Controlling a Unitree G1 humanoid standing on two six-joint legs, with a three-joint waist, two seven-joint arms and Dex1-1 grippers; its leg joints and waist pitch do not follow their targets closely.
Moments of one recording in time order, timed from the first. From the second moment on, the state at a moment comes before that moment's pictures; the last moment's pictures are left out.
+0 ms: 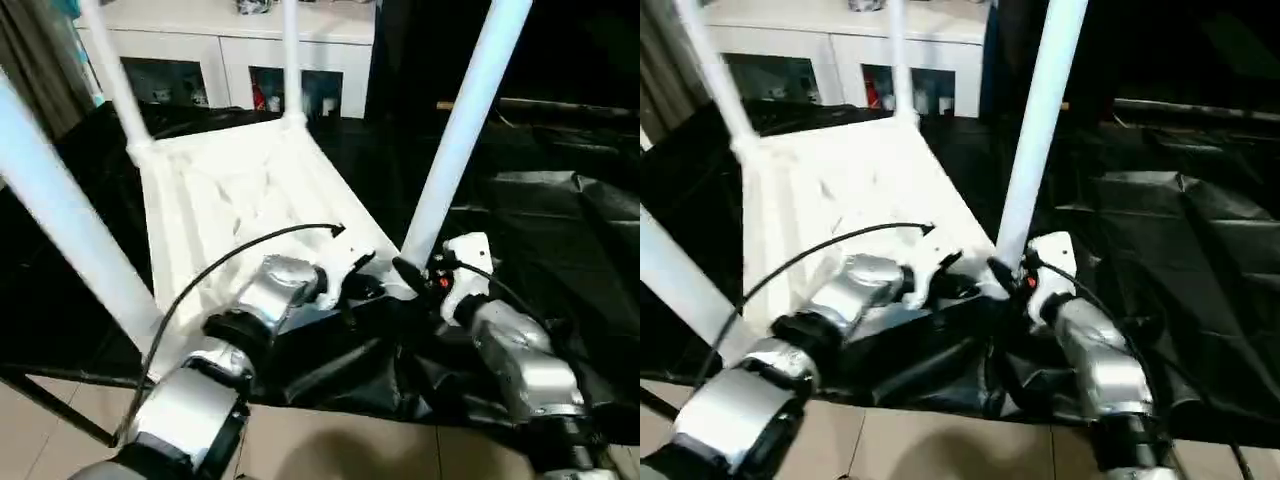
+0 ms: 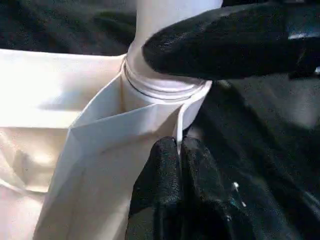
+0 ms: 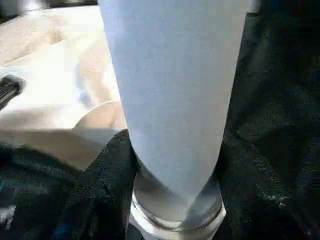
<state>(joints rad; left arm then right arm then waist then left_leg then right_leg) -0.83 -0.02 -0.23 1.02 0.09 0.11 -0.79 -0.28 -0.16 -0.03 0.28 0.14 0.23 0.40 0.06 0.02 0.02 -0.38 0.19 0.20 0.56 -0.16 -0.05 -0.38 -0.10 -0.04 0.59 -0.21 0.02</state>
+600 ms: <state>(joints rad) -0.79 0.11 -0.26 1.00 0.09 -0.08 -1.09 -0.11 -0.35 -0.04 0.03 0.48 0.39 0.91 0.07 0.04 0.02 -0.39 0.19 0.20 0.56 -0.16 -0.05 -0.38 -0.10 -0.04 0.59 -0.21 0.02</state>
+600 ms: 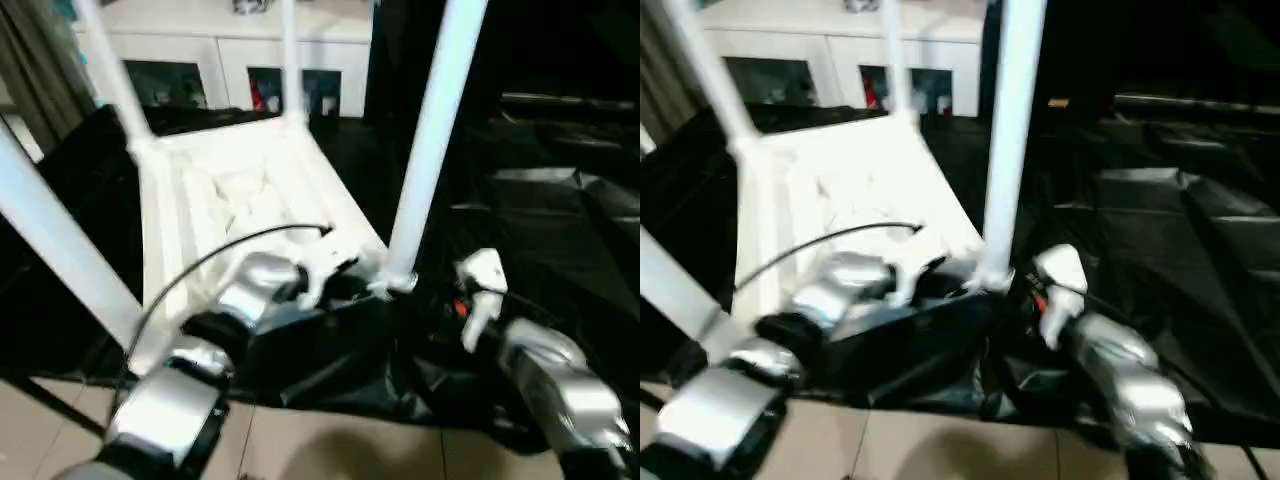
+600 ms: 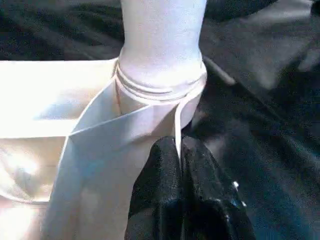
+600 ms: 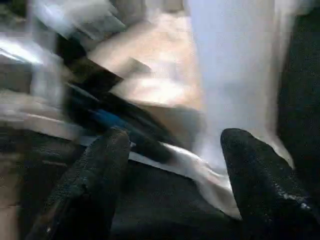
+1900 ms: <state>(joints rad) -0.48 0.38 -0.16 0.30 -0.15 0.24 -1.38 -0.16 -0.35 -0.16 0.03 0.37 0.25 0.56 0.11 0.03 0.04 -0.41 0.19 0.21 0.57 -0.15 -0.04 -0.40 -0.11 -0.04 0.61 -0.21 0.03</state>
